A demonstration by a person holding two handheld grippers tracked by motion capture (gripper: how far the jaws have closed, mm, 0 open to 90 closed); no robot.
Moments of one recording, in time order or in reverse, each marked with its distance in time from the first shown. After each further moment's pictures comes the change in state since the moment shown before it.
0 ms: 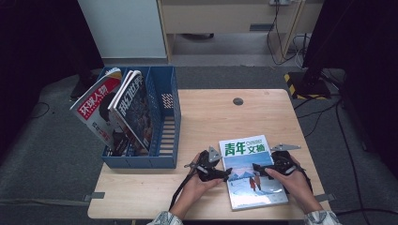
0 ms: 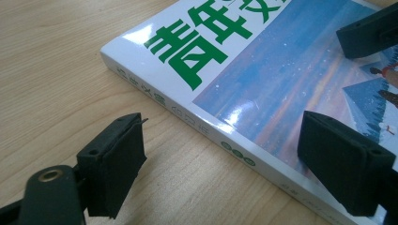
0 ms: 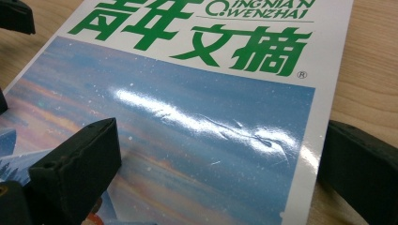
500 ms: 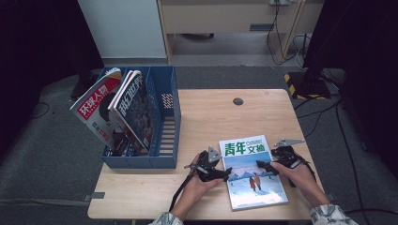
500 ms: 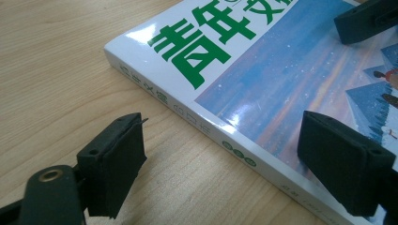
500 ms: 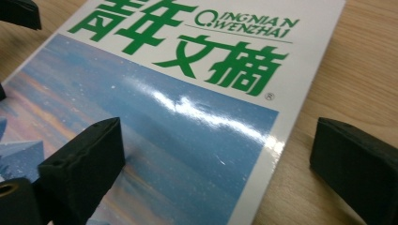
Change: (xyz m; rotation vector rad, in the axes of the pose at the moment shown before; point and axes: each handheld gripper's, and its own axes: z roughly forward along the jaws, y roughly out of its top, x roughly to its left) left arm -0.001 -0.001 0.000 -0.006 0.011 -0.019; right arm -0.027 0.008 0.002 -0.004 0.107 -0.065
